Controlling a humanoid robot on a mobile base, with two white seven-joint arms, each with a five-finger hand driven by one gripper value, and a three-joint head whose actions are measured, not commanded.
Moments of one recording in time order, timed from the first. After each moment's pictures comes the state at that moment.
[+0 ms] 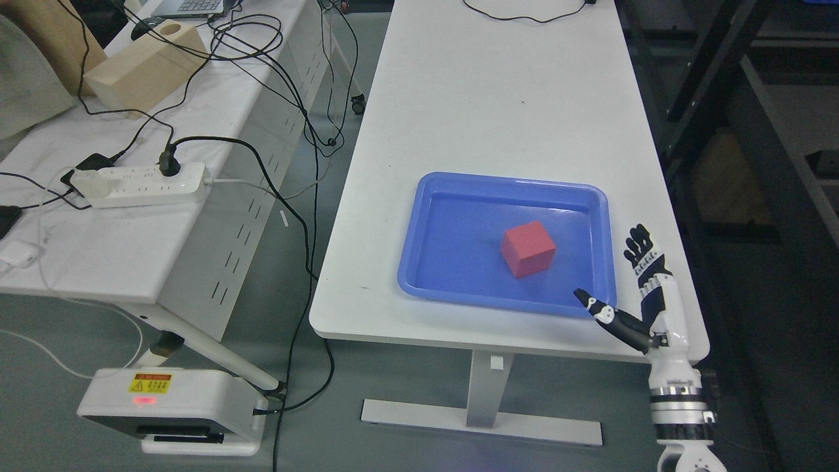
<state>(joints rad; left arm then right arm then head) 0.00 0.00 -0.13 0.00 0.13 -0.12 -0.17 0.22 -0.07 0.07 -1.62 0.01 -0.38 -0.09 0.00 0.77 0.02</state>
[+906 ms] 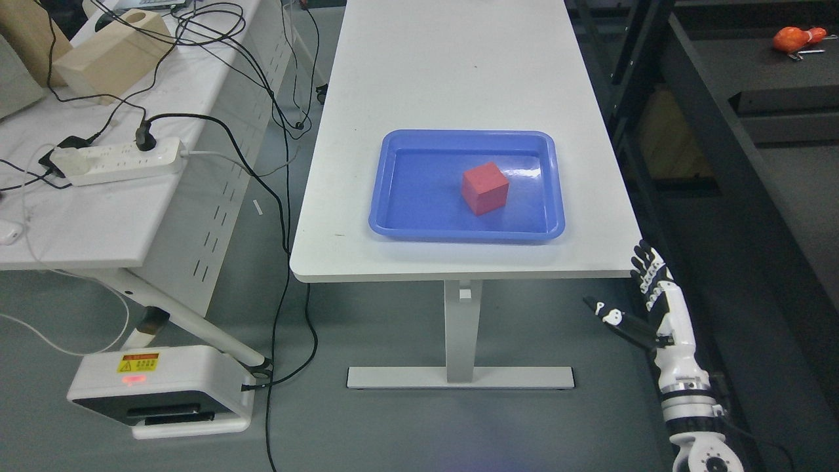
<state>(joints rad) 0.00 0.00 -0.13 0.00 0.13 -0.12 -0.17 0.22 -0.08 0.02 -1.62 0.00 -0.20 -0.04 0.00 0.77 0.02</state>
